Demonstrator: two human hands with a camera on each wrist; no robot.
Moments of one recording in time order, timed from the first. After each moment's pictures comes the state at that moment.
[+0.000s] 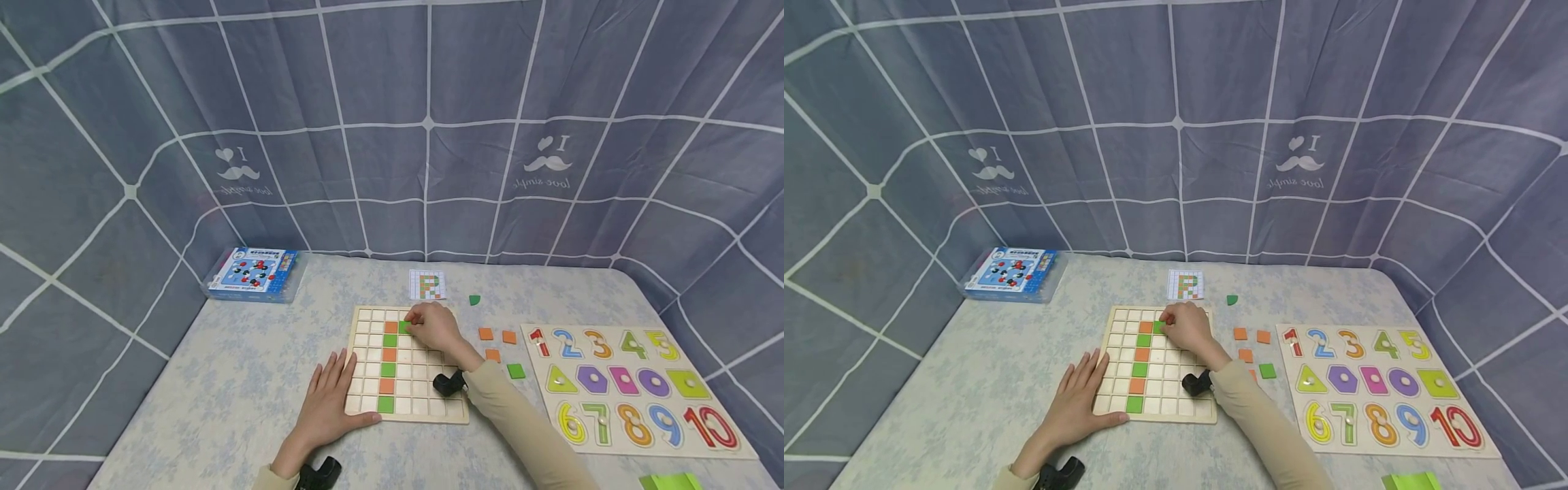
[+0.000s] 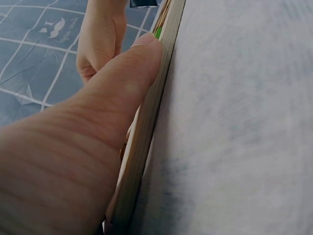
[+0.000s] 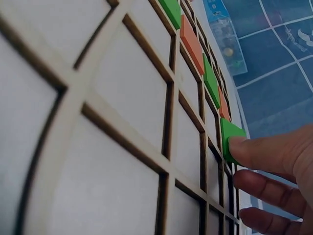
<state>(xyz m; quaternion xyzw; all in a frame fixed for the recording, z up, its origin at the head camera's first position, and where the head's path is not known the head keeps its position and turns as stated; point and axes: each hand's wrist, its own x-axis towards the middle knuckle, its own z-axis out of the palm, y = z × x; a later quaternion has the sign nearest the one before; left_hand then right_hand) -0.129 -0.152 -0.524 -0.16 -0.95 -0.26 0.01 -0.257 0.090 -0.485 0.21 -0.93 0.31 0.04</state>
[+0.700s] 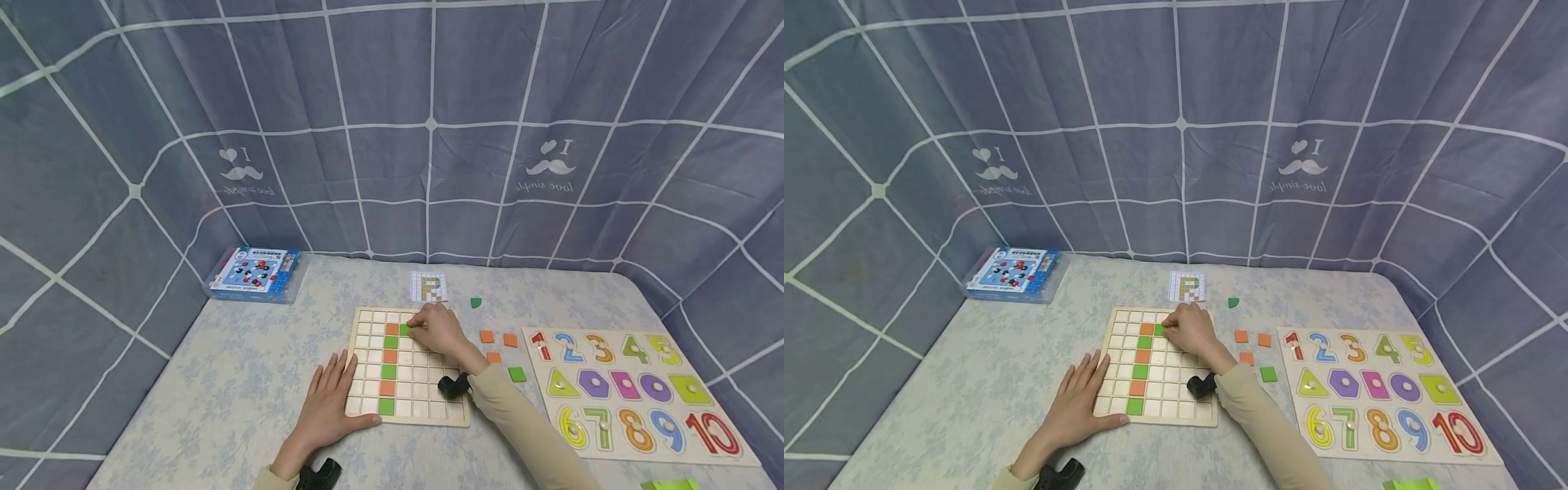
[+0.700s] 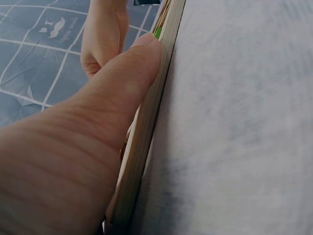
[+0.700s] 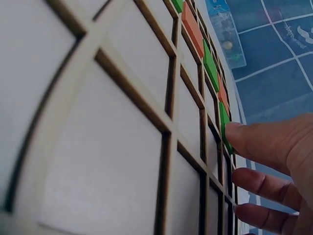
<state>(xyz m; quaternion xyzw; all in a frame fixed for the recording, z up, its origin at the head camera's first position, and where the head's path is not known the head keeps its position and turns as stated) -0.128 -0.152 -0.521 -0.16 -0.95 -0.26 0.02 -0.257 0.097 -0.485 0.25 -0.93 0.27 0.05</state>
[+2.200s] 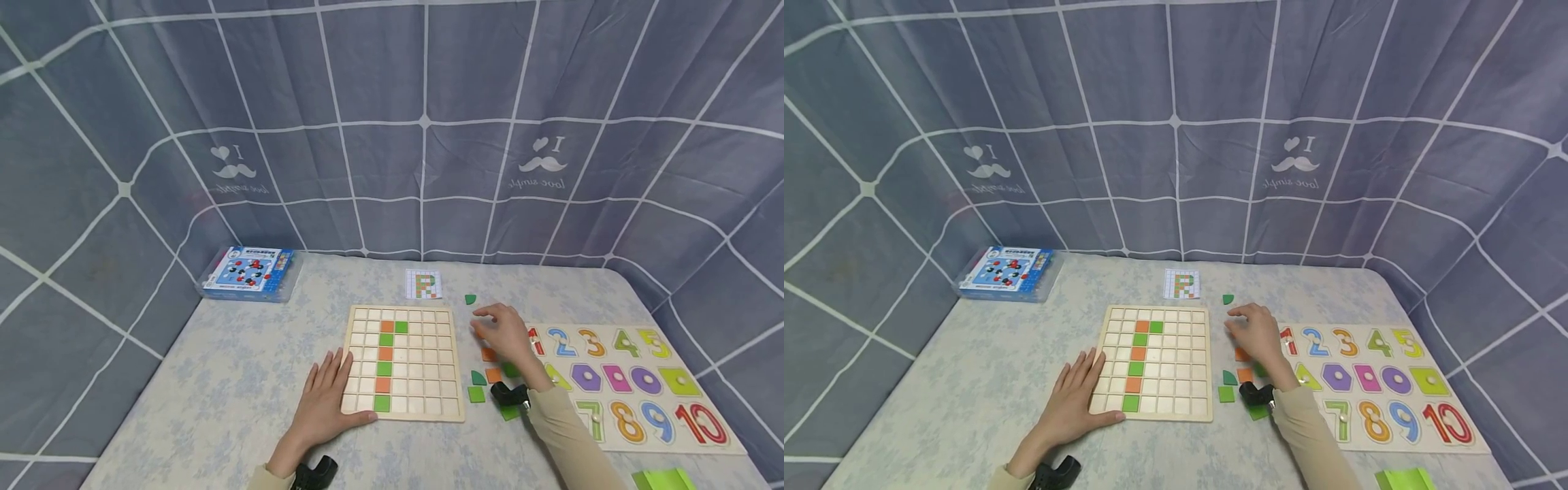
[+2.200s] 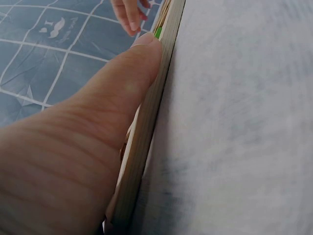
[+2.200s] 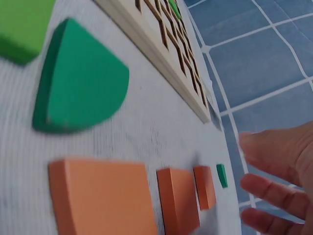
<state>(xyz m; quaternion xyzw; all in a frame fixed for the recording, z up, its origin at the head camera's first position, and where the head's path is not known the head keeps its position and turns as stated) -0.129 -0.154 -0.519 -0.16 -0.95 -0.26 0.01 -0.227 0.206 -0.483 0.07 -0.94 0.33 0.11</state>
